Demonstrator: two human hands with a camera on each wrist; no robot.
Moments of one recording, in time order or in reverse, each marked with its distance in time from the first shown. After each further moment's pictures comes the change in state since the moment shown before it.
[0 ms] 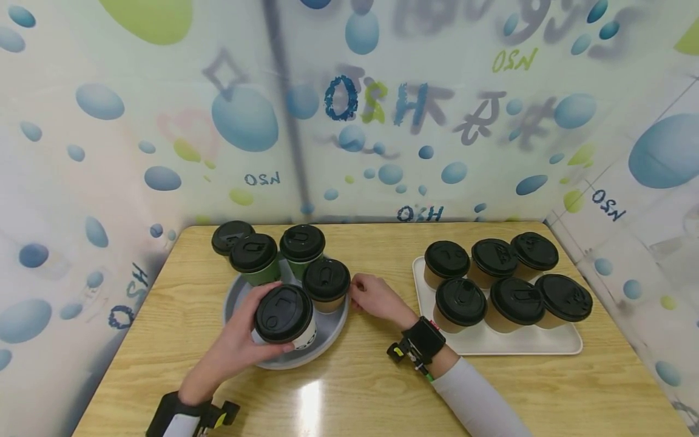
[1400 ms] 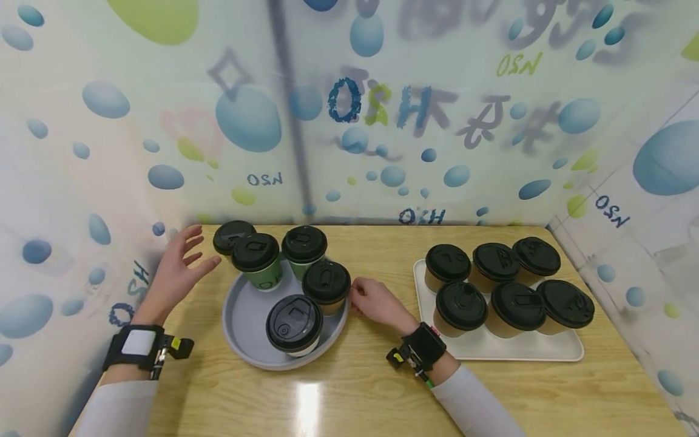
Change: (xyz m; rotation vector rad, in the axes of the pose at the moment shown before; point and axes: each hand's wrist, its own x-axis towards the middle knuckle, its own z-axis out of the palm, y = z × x) left_hand 0.035 -0.083 -0.128 0.189 0.200 -0.391; right_hand -0.005 -0.004 0.003 0.004 0.007 -0.019
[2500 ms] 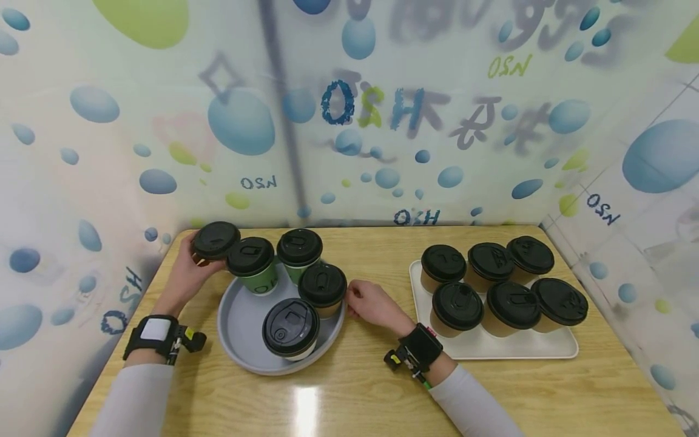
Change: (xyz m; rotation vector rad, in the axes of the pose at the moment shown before) left_hand 0.025 -0.036 0.025 -0.111 -0.033 -0.080; right_hand 0.002 0.000 0.002 0.014 0.010 0.019
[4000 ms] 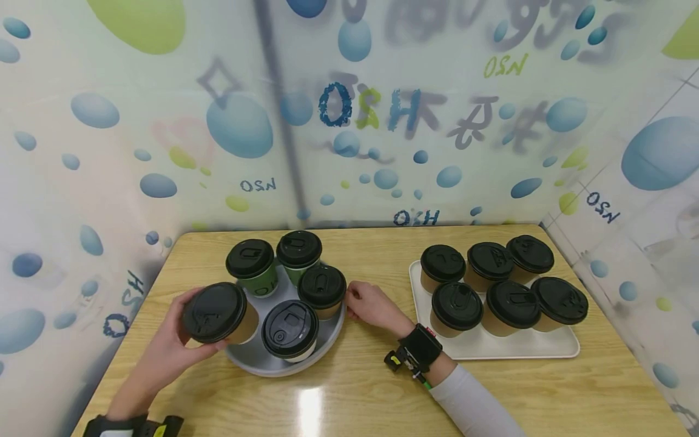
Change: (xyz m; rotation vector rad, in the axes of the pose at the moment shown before) left_hand -0.131 0.056 0.016 -0.224 -0.096 0.322; right_hand 0.000 0.003 0.001 -0.016 -0.003 -0.027
